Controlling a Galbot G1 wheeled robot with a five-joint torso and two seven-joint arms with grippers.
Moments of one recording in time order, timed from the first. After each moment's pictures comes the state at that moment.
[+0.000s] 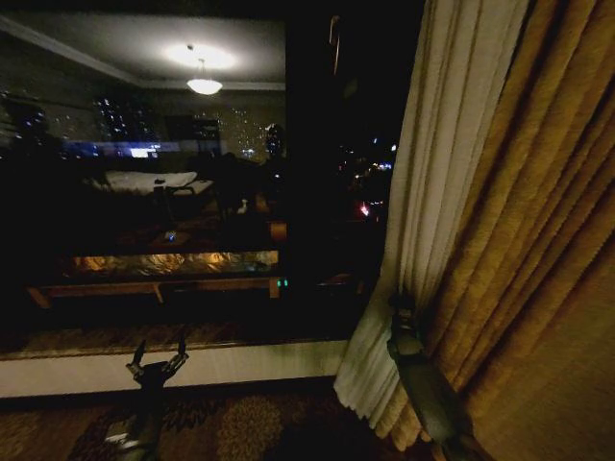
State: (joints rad) left arm 1.54 -1.41 -0.79 -1.86 -0.28 -0.37 0.02; right arm -0.80 1.24 0.38 1.21 0.18 0.20 0.20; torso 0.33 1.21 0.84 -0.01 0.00
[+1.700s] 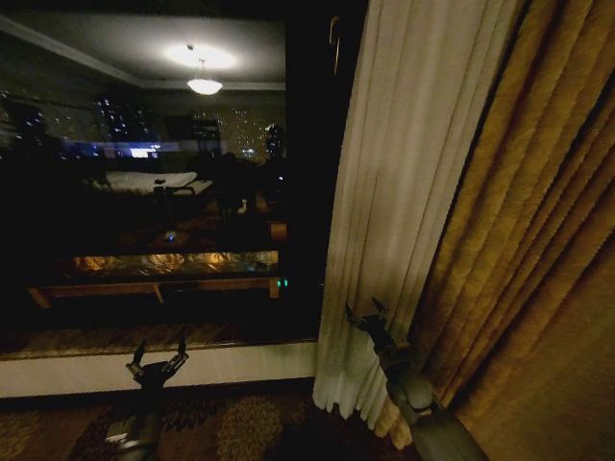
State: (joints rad) left arm 1.54 -1.41 -0.79 -1.86 -0.28 -0.37 0.02; right arm -1.13 1.18 0.36 1.69 0.30 0.10 0.04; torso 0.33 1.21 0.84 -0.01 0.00
